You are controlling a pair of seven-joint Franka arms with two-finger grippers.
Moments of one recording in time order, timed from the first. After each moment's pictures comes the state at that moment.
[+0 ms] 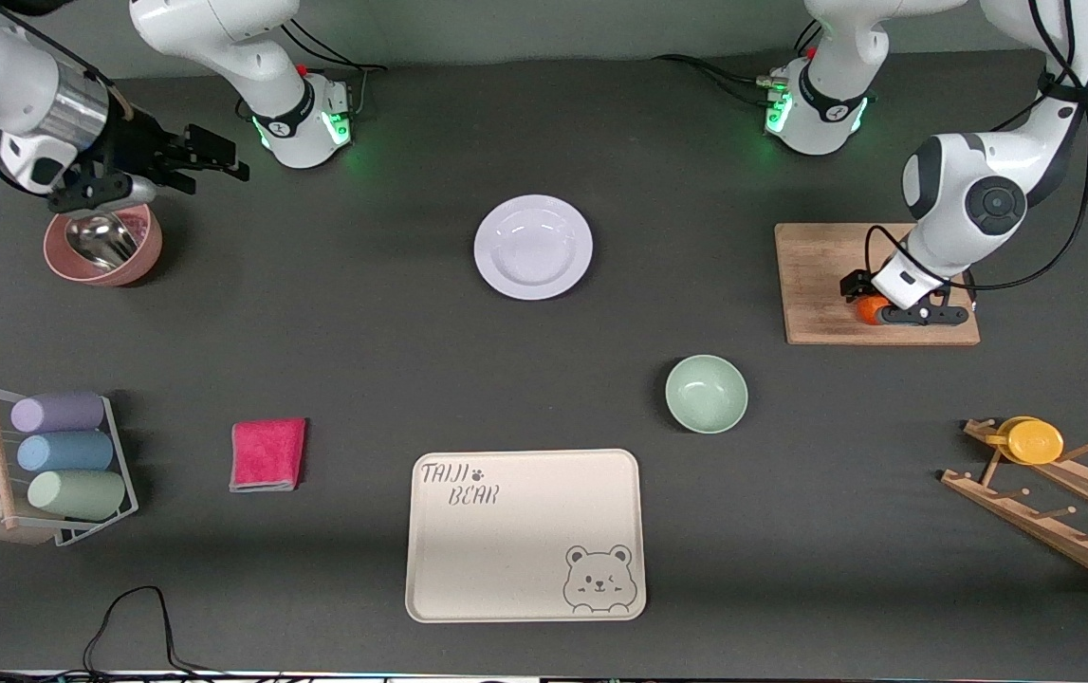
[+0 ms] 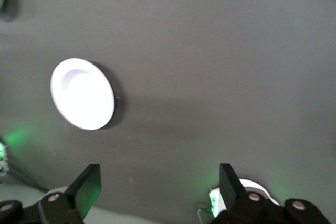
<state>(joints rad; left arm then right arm) 0.06 0.08 0.01 -2.63 0.11 2.64 0.04 0.35 -0.46 -0.26 -2.28 0.24 1.68 0.05</state>
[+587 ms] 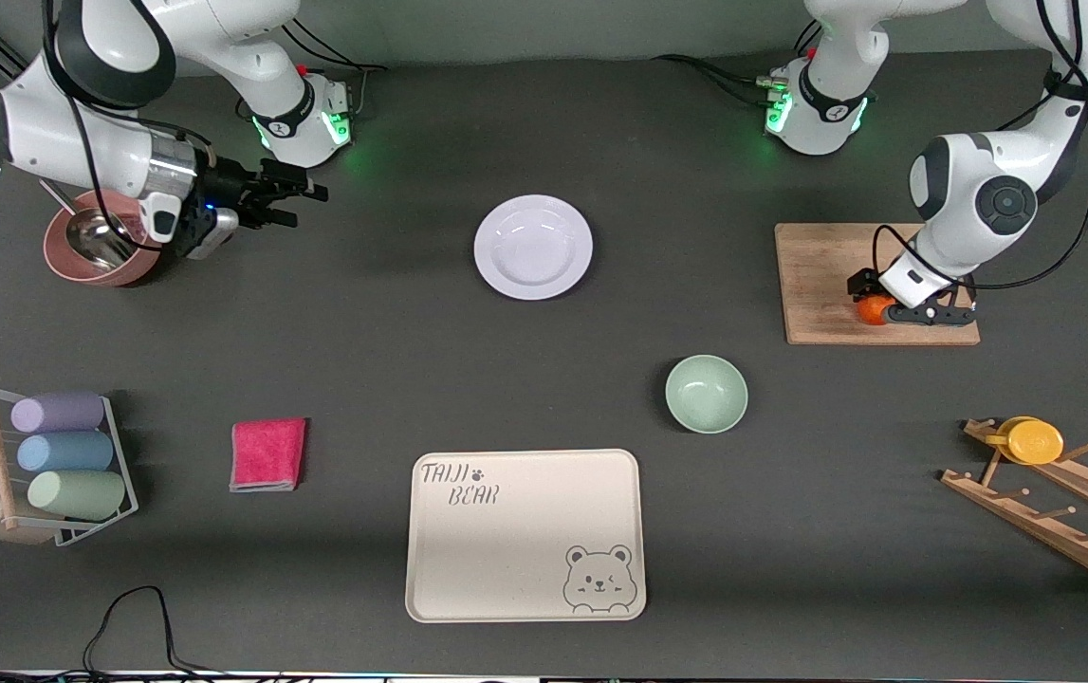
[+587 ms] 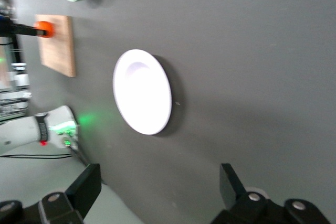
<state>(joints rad) 0.06 0.08 0.03 -2.63 0.11 2.64 0.08 0.32 -0.42 -0.27 -2.65 0.72 1.99 -0.42</state>
